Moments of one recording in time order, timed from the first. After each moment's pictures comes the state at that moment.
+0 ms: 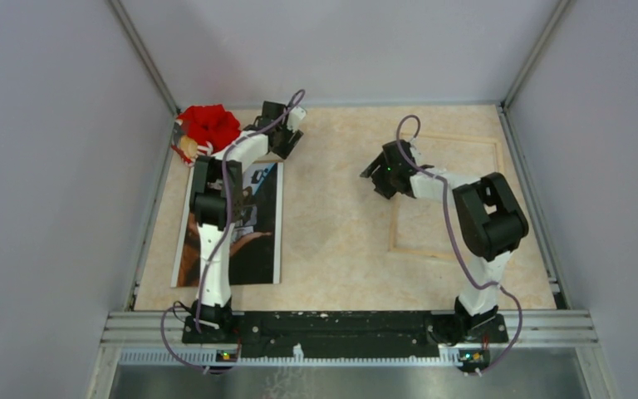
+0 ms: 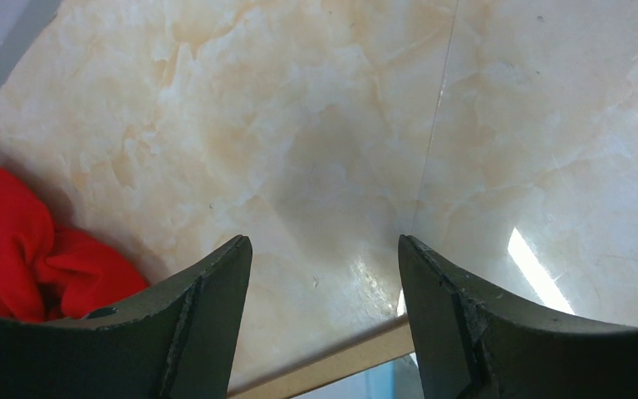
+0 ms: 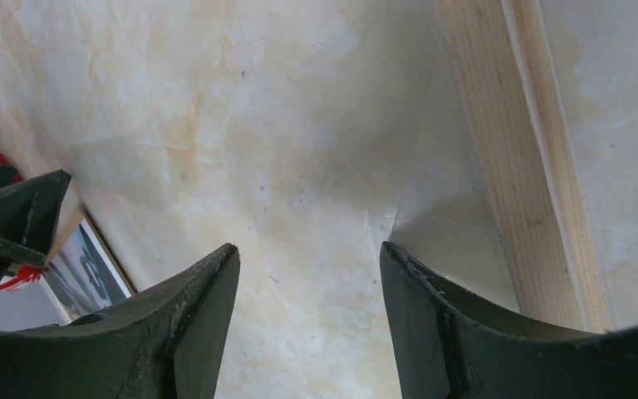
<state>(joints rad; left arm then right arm) -0.24 2.31 1.81 -0.31 -0.05 0.45 0.42 1.88 1.11 -0.04 0.05 1.10</state>
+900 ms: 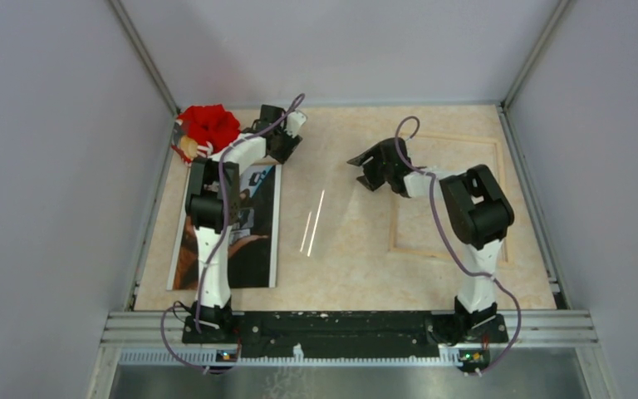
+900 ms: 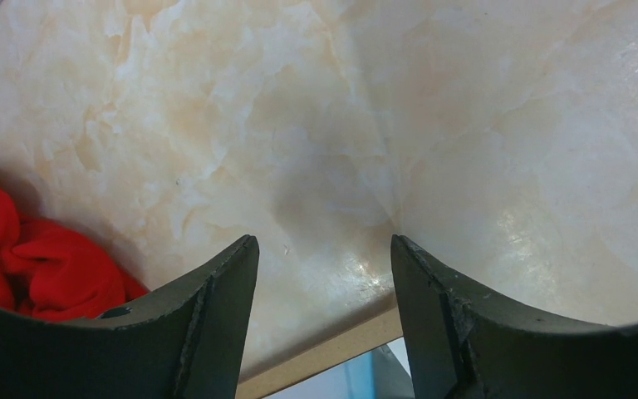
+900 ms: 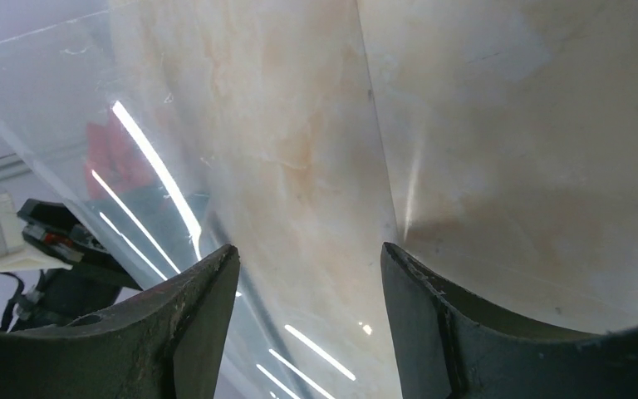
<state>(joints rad) -0.24 2.25 1.72 -0.32 0.00 0.47 0.42 2.01 1.15 0.21 -0.09 1.31</state>
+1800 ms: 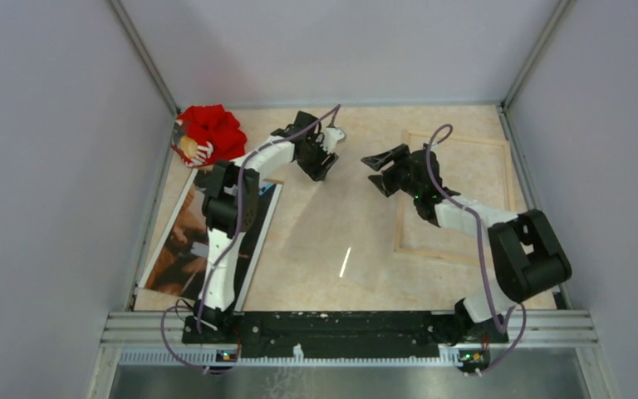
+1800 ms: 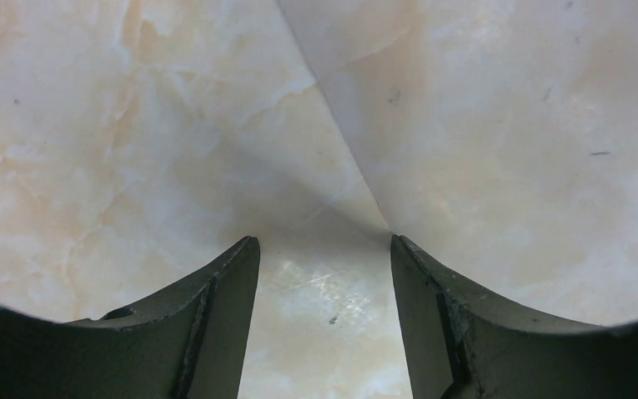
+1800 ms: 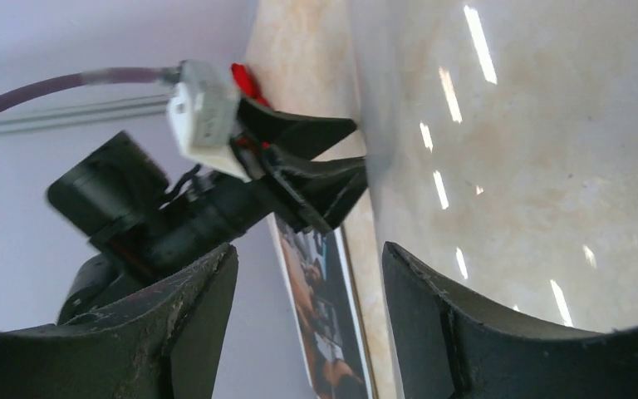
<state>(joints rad) -0.41 2.27 1.79 -0.54 0.26 0.43 0.40 1.58 0.78 0.39 -0.12 1.36</state>
